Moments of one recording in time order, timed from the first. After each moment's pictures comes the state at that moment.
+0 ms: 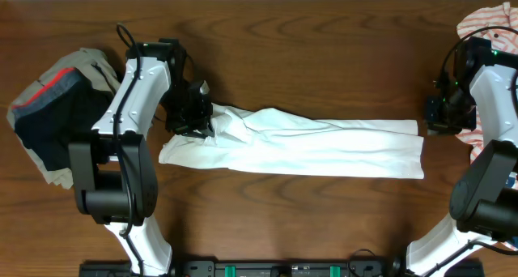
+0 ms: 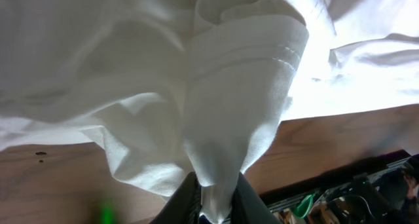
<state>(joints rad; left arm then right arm) -0.07 1.96 1.53 -1.37 0.41 -0.11 -0.27 1.89 1.51 -1.26 0.07 -0.02</state>
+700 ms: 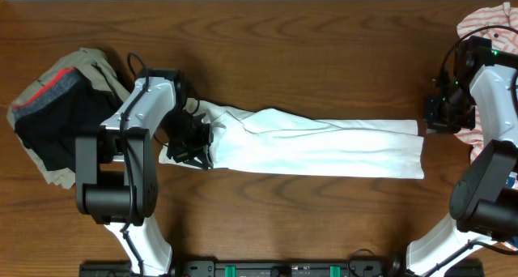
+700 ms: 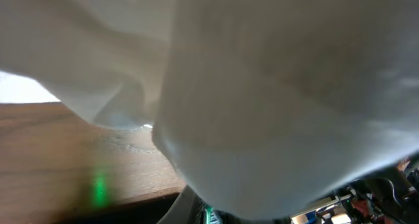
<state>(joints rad) -0.07 1.96 1.29 -1.34 0.41 -0.11 -0.27 1.89 1.51 -1.25 0.06 -0.02</state>
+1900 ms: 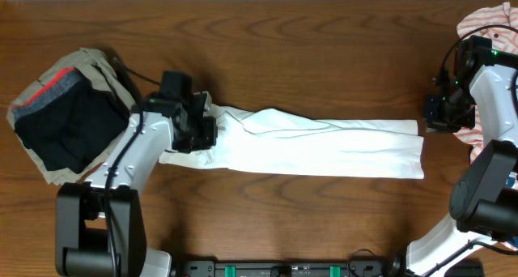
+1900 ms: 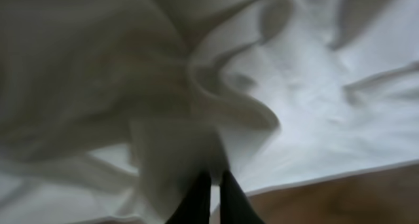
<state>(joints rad) -0.13 1.64 1.00 -0.73 0.31 -0.17 -0.27 1.89 1.51 -1.24 0.05 -0.02</state>
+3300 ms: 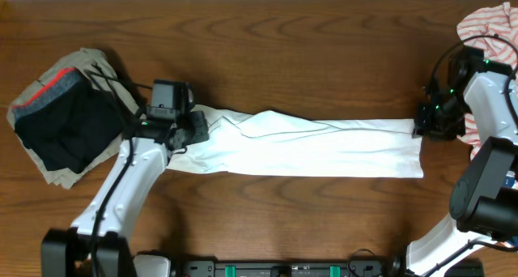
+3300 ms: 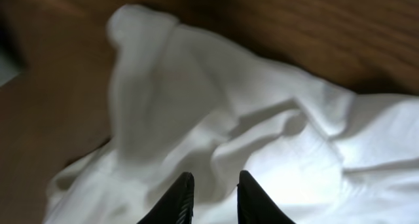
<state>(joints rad) -0.15 1.46 0.90 -0.54 0.09 -0.33 -0.27 1.89 1.40 -1.17 -0.03 -0.07</state>
